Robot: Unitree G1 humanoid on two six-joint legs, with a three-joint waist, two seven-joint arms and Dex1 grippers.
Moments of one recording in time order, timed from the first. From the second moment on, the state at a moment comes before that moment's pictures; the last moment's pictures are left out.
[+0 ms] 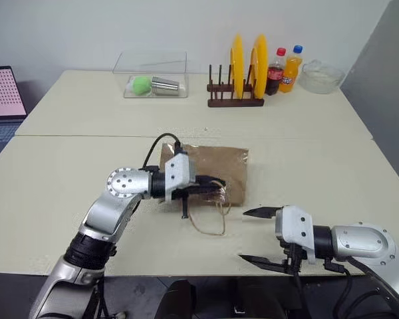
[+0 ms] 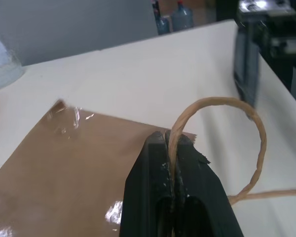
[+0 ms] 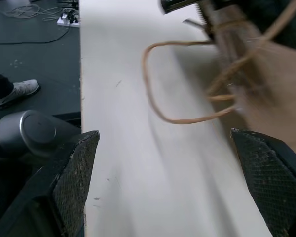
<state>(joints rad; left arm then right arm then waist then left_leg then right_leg) -0.49 0.56 -0.20 -0.14 -0.35 0.18 -1.10 -0.02 -0.81 0.15 -0.85 0.36 0.58 0.87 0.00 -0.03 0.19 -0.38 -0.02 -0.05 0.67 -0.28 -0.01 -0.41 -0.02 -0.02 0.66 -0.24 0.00</state>
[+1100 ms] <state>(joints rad) -0.52 0.54 -0.19 -0.04 -0.33 0.14 -1.10 -0.09 -0.72 0.32 -0.62 0.04 0.33 0.82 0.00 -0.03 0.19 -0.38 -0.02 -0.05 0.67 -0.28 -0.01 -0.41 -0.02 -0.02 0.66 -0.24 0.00</state>
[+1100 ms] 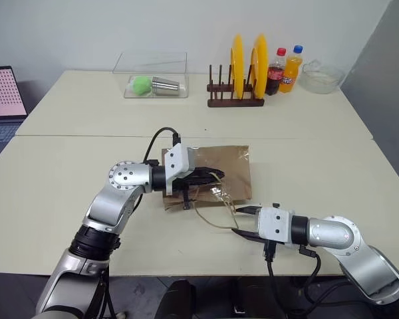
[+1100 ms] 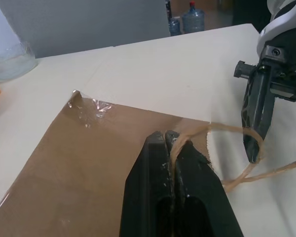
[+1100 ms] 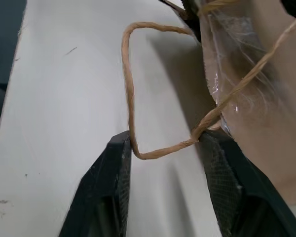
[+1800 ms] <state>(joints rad) -0.56 0.54 -0.18 -0.01 -0.32 0.13 -1.10 -0.13 -0.70 0.36 -0.49 -0.06 0.05 0.86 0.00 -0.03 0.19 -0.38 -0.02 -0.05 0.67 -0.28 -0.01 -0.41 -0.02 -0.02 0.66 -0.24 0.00</state>
